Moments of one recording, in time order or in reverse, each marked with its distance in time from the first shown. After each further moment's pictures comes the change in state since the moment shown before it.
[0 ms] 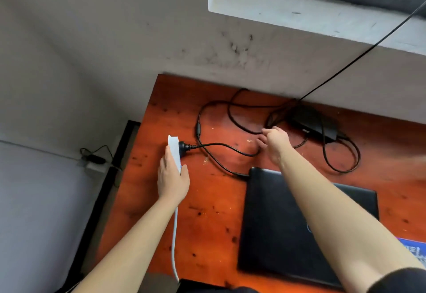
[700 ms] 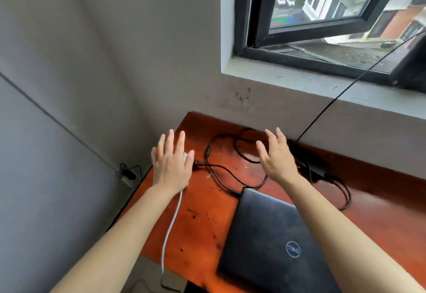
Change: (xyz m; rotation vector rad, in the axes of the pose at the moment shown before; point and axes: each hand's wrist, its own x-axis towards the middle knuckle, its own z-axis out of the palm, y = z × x) left_hand -0.102 0.081 -0.091 0.377 0.364 0.344; right_hand -0.133 -0.061 -0.067 -0.983 -0.105 -0.895
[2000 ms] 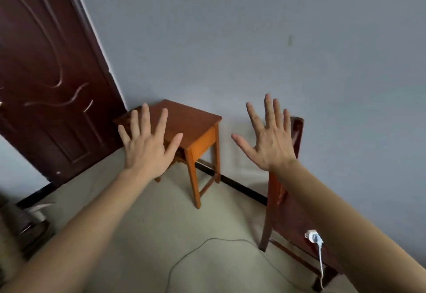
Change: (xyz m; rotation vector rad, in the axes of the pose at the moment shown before) left_hand -1.091 -0.243 -0.347 0.649 0.506 -1.647; right_hand -0.941 -0.475 0.221 0.121 -0.473 -1.939
